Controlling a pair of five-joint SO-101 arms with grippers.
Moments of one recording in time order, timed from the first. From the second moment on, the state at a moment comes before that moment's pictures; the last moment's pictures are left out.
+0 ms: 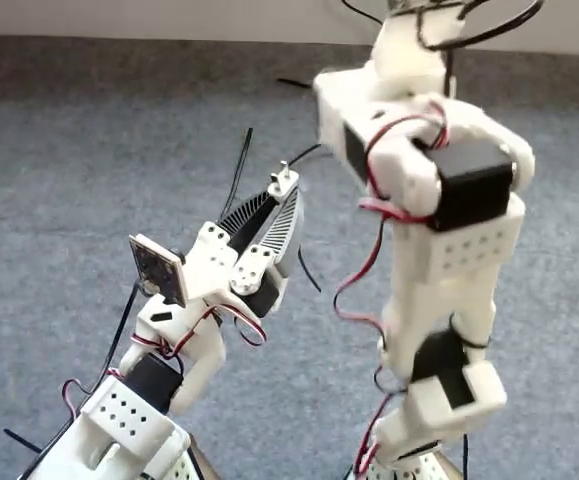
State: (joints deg) left arm 28.2 -72.1 80.9 -8.6 21.5; right arm -20.5 4.6 -66.8 98.9 0.0
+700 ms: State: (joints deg) left arm 31.3 -72.1 80.9 -9.3 21.5; right arm -41.4 -8.4 -39.7 98.4 11.4
